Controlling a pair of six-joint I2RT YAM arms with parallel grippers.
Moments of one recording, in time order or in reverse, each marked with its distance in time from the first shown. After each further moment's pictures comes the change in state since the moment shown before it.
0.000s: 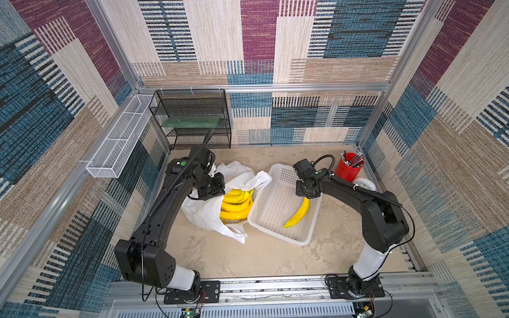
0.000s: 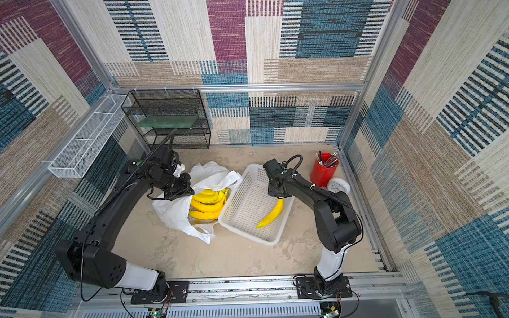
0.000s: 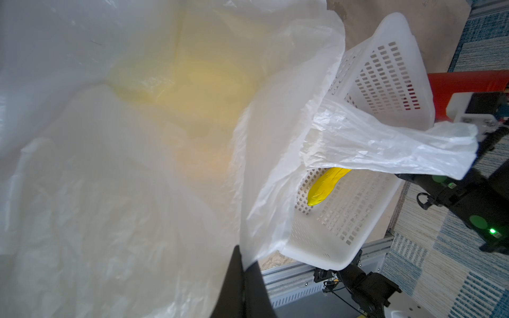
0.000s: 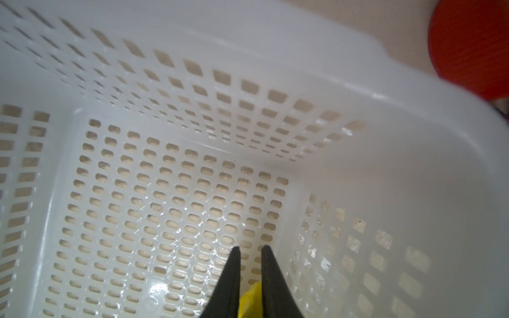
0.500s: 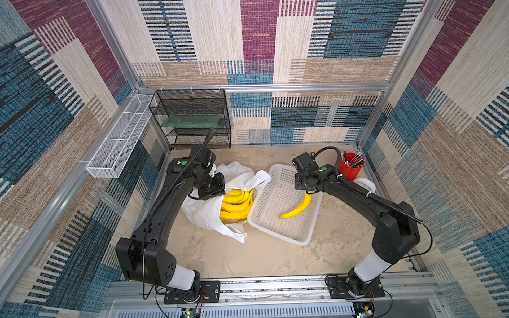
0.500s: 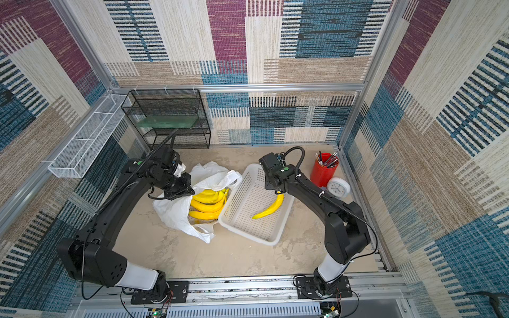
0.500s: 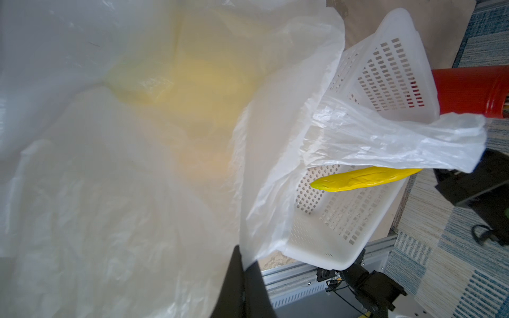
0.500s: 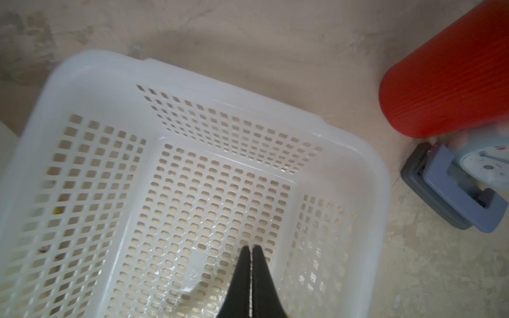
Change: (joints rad) left arm 0.000 0.011 0.006 -0.003 -0.002 0.022; right arm 0.084 -0.135 0.116 -0.100 0.084 0.019
